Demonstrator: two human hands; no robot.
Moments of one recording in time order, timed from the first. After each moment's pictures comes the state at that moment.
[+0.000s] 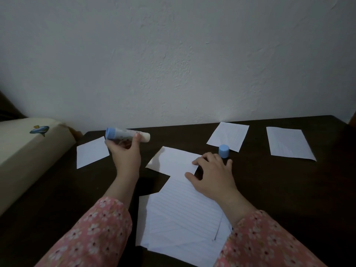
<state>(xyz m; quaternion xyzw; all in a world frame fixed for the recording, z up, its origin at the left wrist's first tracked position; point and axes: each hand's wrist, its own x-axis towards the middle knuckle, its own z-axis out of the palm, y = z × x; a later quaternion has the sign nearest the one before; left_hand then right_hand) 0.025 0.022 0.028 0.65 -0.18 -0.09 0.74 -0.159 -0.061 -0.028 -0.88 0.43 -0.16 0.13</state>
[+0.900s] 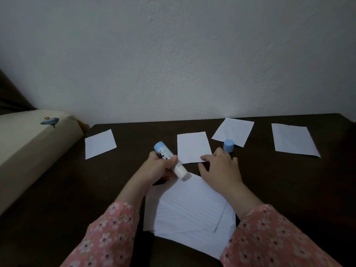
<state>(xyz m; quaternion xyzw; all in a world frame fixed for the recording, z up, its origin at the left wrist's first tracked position) -0.011 0.050 0.020 0.72 -0.27 -0.41 0.49 -0.163 -0.054 -0.018 -0.87 0.46 -0.16 0.11</state>
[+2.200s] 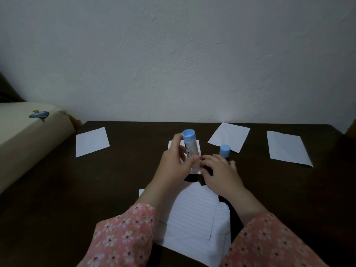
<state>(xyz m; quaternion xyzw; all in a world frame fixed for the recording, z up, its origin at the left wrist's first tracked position) -0.045 0.010 0.005 0.70 -0.53 -0.13 0.46 -0.177 -0.072 -0.026 -0.89 0.40 -0.15 0.19</state>
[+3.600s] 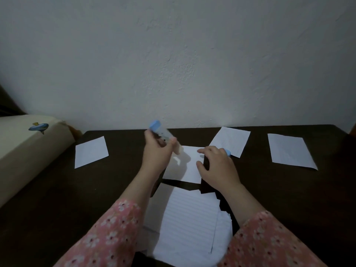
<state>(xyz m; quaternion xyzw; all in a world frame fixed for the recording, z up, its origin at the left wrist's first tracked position) -0.013 -0.005 0.035 0.70 -0.33 -0.19 0.61 -0.157 -0.092 -0.018 -0.87 0.40 -0.25 0.14</state>
